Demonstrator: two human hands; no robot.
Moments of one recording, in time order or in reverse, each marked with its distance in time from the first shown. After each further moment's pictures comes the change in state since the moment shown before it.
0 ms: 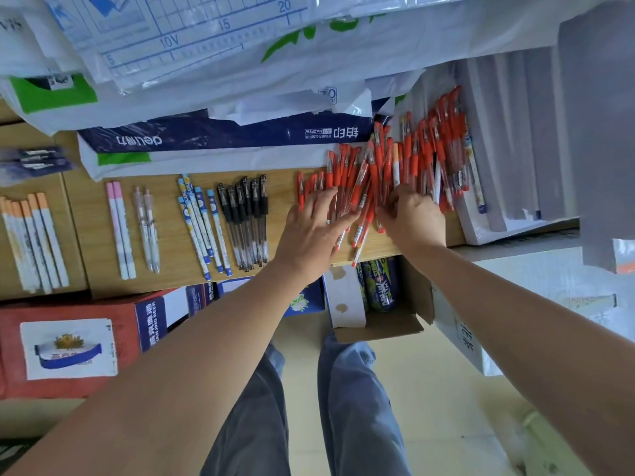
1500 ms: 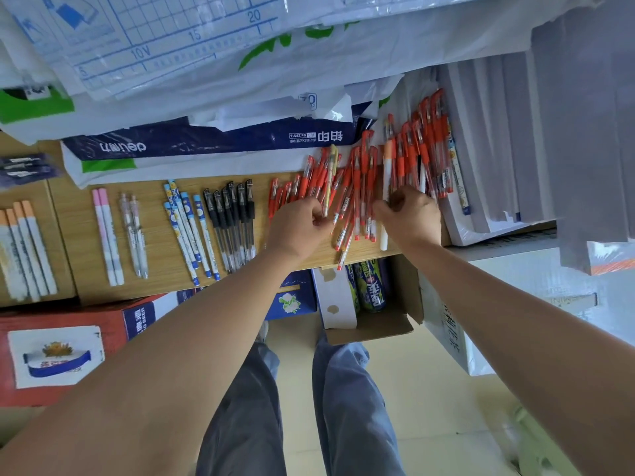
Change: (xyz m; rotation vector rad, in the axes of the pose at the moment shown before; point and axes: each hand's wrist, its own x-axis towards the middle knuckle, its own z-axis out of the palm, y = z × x) left_hand 0.026 0.004 -0.018 -0.549 -0.074 -0.387; right_hand 0.005 0.010 -0.010 0.290 0.016 0.198
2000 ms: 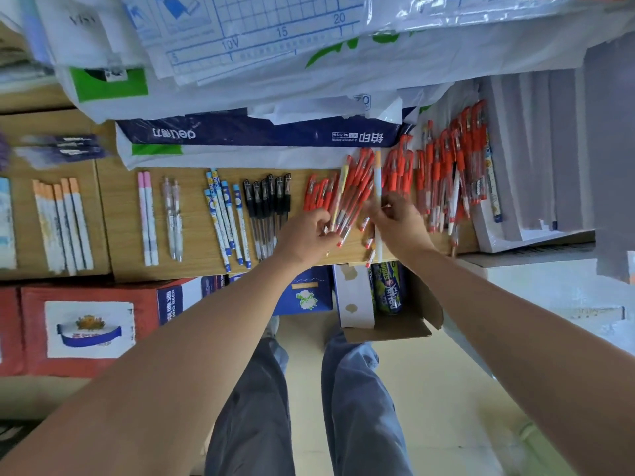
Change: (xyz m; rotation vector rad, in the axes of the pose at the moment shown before) left_hand -0.033 -0.036 -0.021 -0.246 -0.066 -0.048; right_hand -0.032 -0.046 0.023 0.303 -0.326 -0.076
